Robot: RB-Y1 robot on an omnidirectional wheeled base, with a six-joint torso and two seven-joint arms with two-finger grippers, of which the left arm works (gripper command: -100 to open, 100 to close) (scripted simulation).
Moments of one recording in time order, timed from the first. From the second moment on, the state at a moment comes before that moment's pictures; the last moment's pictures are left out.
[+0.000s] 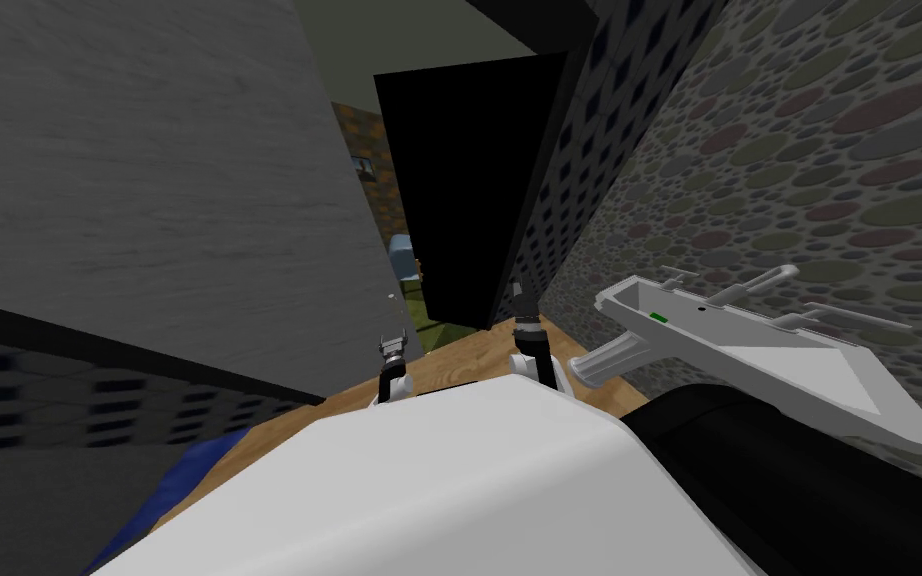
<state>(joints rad) -0.09 -0.01 -0.08 -0.75 0.50 -0.84 1.13</state>
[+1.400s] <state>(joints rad) -0.11 0.01 -0.07 -0.69 0.52 -0.86 1.18</state>
